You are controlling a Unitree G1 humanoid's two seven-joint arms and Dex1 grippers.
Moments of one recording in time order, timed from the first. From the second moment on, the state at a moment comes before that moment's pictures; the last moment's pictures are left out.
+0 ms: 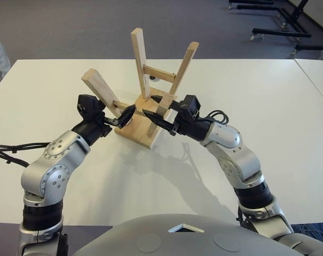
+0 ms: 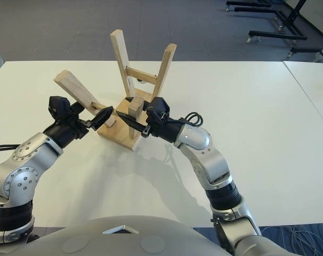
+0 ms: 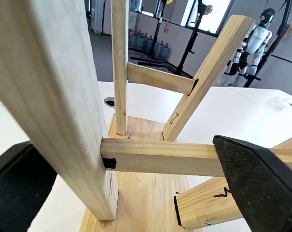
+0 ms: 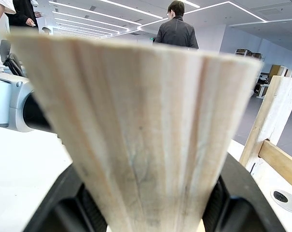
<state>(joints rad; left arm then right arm) 0.01 0.45 0.09 -0.56 -0.71 0.77 -0.20 -0.17 -0.26 0.32 -0.38 0.35 0.29 0.60</state>
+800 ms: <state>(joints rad) -0.03 0.51 0.01 -0.54 -0.62 0.74 -0.25 -0.16 -0.26 0.32 -0.40 0.33 0.30 0.58</state>
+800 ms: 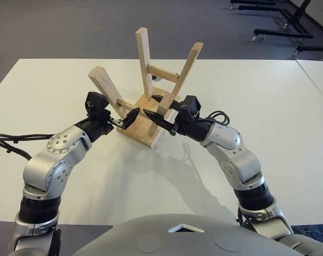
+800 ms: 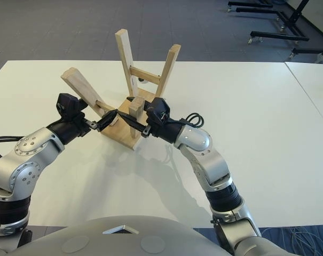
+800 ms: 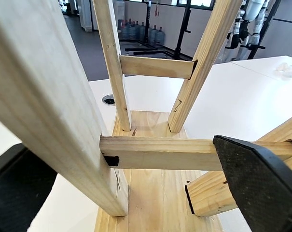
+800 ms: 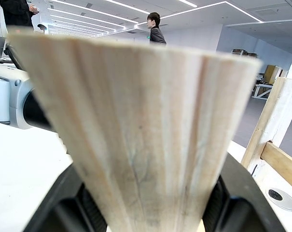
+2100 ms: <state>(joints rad) 0.01 0.42 0.09 -0.52 -0.72 0.69 -0.26 -0.23 -0.25 0.31 -0.36 0.33 0.32 0.62</state>
